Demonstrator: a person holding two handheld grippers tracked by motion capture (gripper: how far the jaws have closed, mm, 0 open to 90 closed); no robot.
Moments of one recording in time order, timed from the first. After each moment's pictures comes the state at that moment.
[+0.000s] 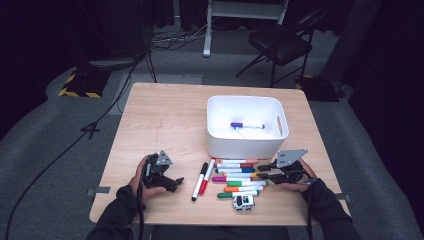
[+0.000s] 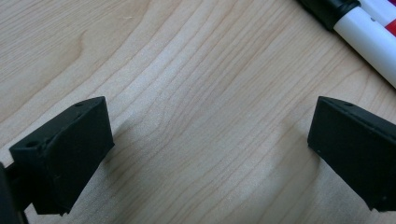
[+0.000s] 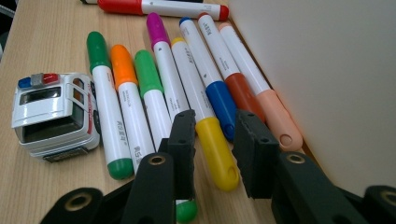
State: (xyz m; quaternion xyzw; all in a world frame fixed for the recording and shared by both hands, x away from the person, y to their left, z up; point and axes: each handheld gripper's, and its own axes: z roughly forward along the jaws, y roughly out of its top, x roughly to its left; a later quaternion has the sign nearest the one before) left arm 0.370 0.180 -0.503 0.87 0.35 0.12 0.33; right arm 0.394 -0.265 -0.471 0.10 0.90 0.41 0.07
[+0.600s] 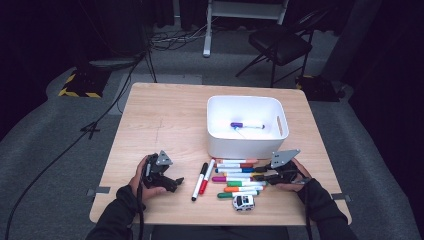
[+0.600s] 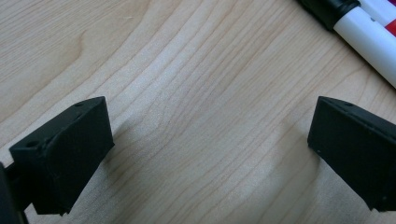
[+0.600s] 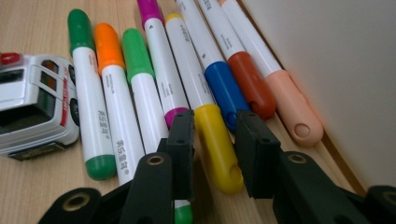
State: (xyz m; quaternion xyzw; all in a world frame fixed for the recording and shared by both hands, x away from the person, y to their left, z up) left arm 0.370 0.180 -0.503 0.87 0.35 0.12 0.33; right arm 0.402 -0.256 -0.491 0.11 0.91 0.39 0.06
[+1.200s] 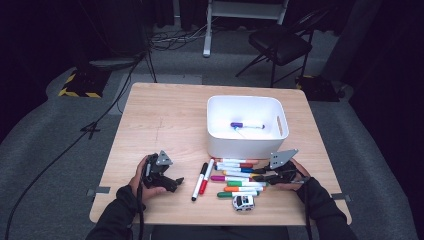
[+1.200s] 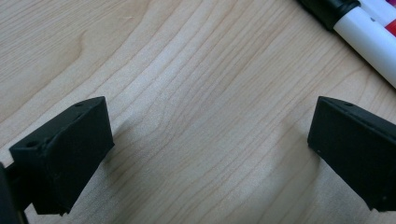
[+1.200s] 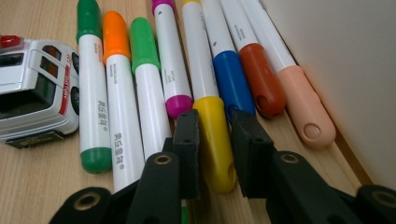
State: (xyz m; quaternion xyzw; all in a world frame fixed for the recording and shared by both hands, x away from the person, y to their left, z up) left arm 0.370 0.180 -0.503 0.87 0.35 0.12 0.33; right arm 0.406 -0.257 -0.495 0.09 0.92 0.39 0.04
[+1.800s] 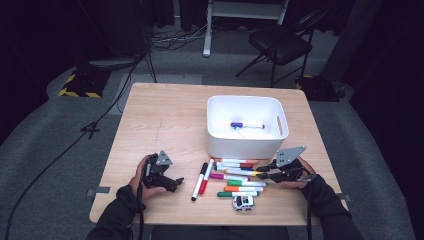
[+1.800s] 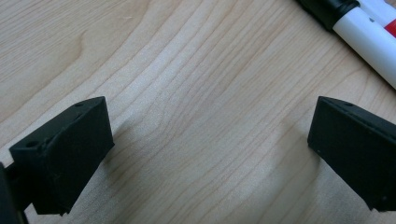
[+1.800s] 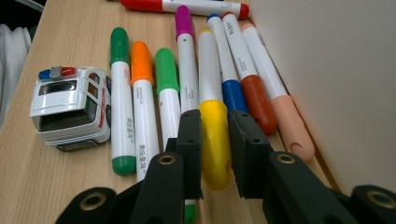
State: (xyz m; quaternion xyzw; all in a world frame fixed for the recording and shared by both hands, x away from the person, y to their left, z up) left arm 0.370 0.180 -0.503 0.87 0.35 0.12 0.33; right arm 0.401 -0.265 -0.467 0.07 0.91 0.41 0.05
